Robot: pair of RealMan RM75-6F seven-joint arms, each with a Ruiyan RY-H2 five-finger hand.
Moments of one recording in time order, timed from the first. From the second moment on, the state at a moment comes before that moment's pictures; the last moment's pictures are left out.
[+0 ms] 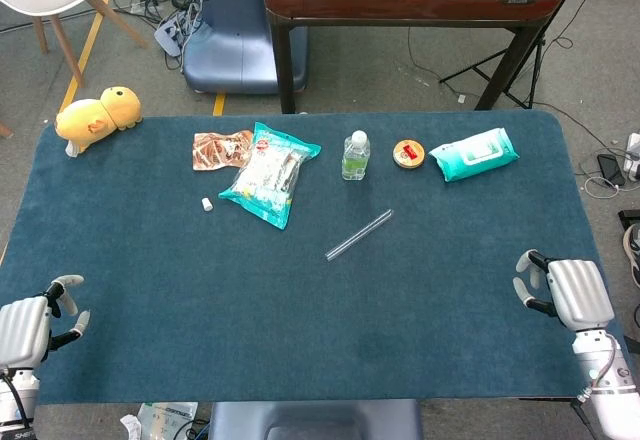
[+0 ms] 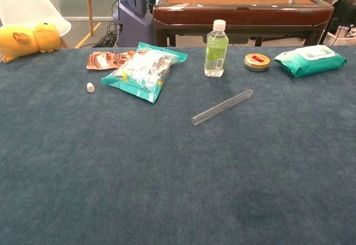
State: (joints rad) left arm -0.10 -1.20 -0.07 -1.70 1.35 1.51 0.10; right arm 0.19 -1.12 0.07 -1.64 -1.43 1.39 -0.01
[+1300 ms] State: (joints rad) left arm -0.63 -1.13 -0.19 -1.43 1.34 0.68 -0.30; right arm 0.23 -1.11 0.12 -1.73 -1.41 1.34 -0.10
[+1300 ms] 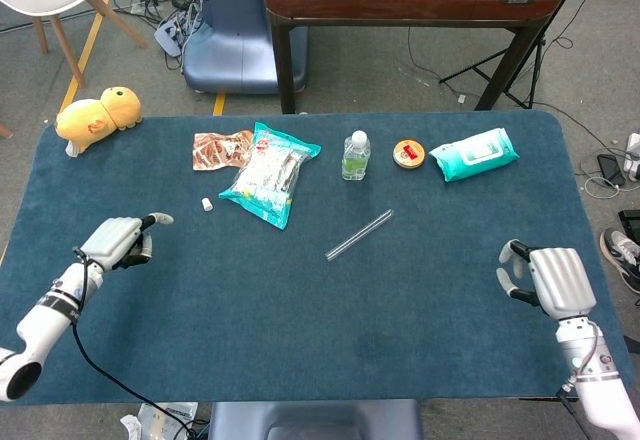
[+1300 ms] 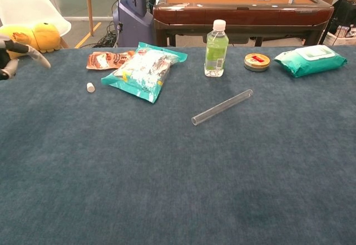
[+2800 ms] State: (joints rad) left arm -1.05 -1.58 -0.10 -0.71 0.87 0.17 -0.15; right arm 0.23 -1.12 0.11 -1.72 -1.36 1.31 -0.12
